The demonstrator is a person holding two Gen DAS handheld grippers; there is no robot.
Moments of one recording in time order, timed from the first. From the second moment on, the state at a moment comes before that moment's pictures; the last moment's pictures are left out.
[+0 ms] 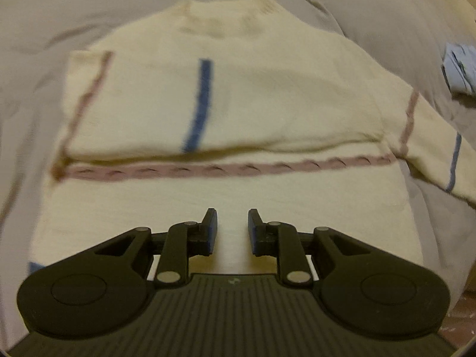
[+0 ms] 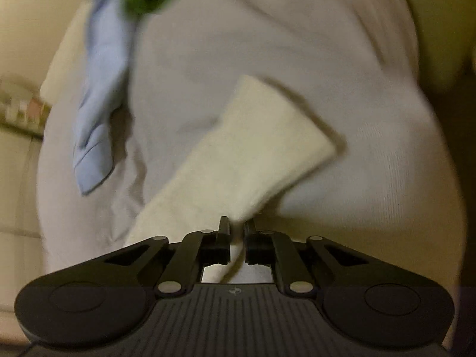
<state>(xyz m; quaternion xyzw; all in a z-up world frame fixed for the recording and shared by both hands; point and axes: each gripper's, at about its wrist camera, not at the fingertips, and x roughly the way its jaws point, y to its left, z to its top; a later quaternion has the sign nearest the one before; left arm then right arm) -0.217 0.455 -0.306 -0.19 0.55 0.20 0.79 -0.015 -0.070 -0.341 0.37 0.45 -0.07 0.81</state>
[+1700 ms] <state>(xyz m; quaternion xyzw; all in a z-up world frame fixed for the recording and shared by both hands) -0.213 0.576 -0.246 -0.20 0.38 0.19 0.88 -0.049 0.166 -0.324 0.02 0.60 0.11 0.79</state>
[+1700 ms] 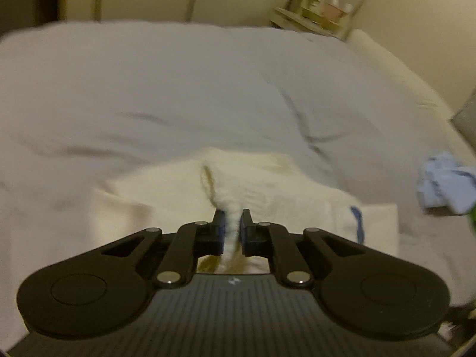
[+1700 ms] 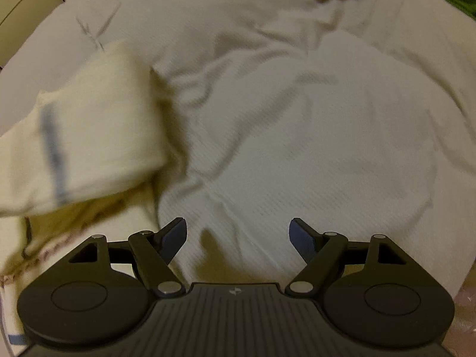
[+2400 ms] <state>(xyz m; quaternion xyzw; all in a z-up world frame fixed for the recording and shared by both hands) -0.242 0.633 -0.318 -0.15 0.49 0.28 0.81 -0.072 0.215 -0.332 -0.04 0.60 0.14 0.78</state>
